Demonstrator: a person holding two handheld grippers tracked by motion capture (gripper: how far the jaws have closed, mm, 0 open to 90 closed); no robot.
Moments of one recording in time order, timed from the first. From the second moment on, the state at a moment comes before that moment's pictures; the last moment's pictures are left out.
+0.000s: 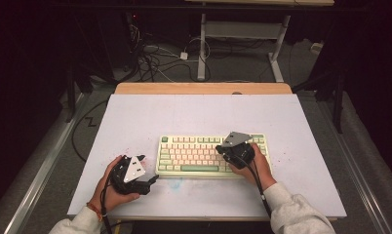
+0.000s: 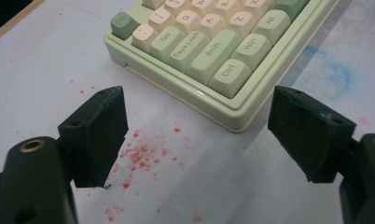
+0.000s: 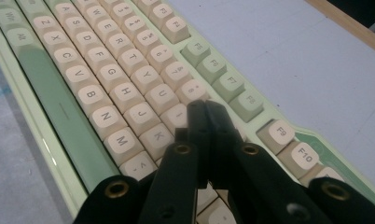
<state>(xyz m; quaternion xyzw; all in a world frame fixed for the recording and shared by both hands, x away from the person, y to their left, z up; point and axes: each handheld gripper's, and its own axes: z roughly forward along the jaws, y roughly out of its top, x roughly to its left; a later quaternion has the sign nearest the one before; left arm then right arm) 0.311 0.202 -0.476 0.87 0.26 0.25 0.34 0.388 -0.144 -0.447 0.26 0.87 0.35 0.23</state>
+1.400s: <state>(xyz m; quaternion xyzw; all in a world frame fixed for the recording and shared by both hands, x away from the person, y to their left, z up) 0.315 0.206 -0.477 0.86 0.28 0.25 0.34 0.369 -0.182 -0.419 0.28 0.82 0.41 0.27</state>
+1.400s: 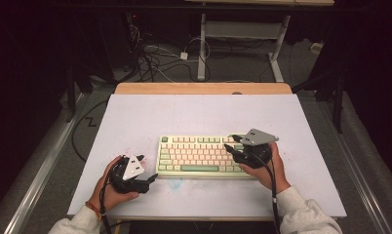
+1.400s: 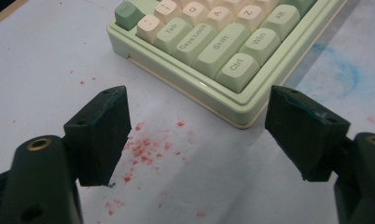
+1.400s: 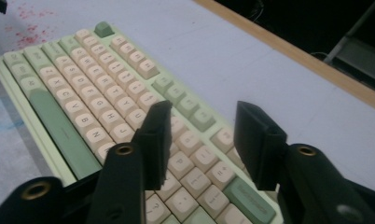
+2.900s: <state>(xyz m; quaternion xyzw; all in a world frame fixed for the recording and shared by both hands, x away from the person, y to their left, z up) 0.327 0.197 -0.455 0.88 0.26 0.19 0.36 0.293 -0.254 -0.451 0.31 0.79 0.41 0.34</state>
